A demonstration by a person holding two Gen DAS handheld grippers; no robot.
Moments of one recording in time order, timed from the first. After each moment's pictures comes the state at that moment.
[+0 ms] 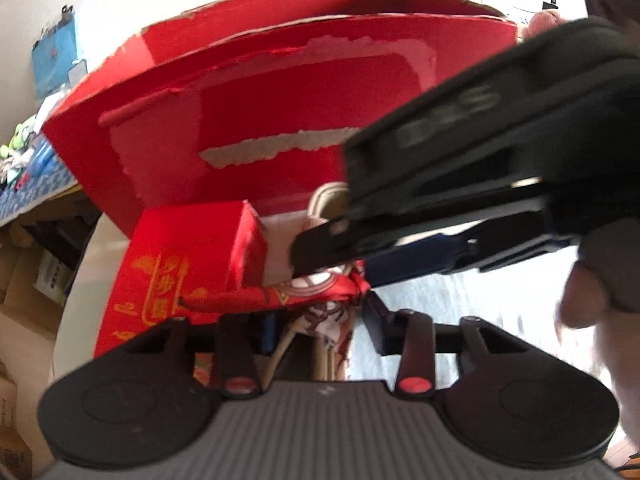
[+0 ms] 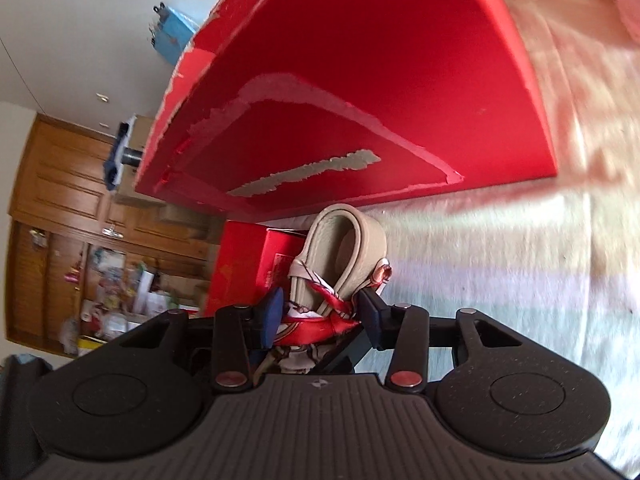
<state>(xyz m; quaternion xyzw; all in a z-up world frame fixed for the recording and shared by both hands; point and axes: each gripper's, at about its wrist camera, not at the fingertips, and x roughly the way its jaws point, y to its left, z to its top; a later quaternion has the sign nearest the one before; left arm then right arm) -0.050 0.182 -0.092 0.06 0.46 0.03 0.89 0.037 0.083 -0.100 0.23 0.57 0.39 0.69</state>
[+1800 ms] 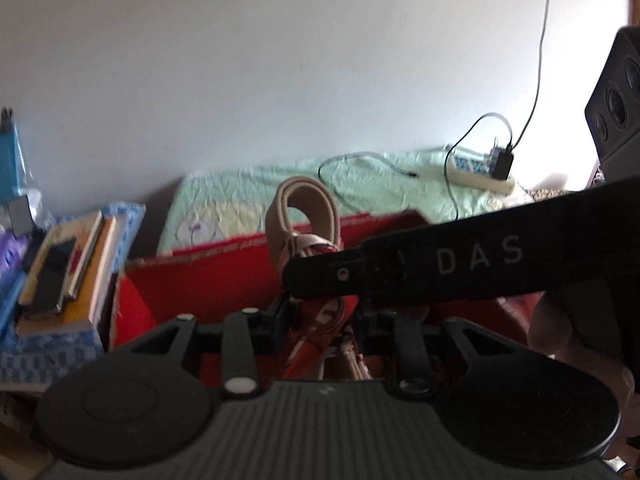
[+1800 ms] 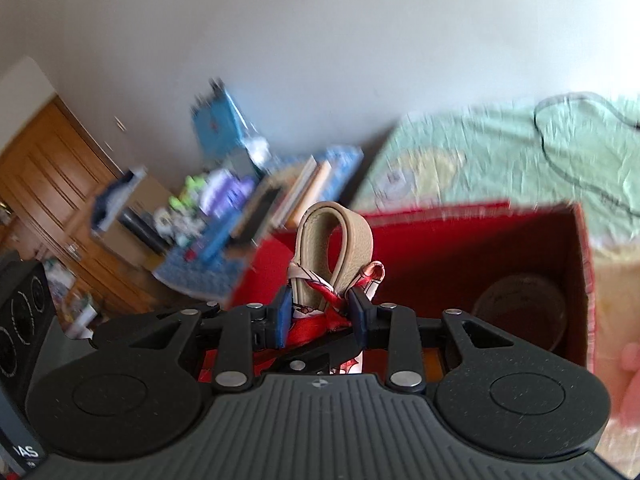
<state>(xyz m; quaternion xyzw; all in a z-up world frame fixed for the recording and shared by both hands) 0.068 0.267 0.026 0.02 0.34 -0.12 0.93 0.128 0.164 0.011 0.13 0.41 0.38 0.82</state>
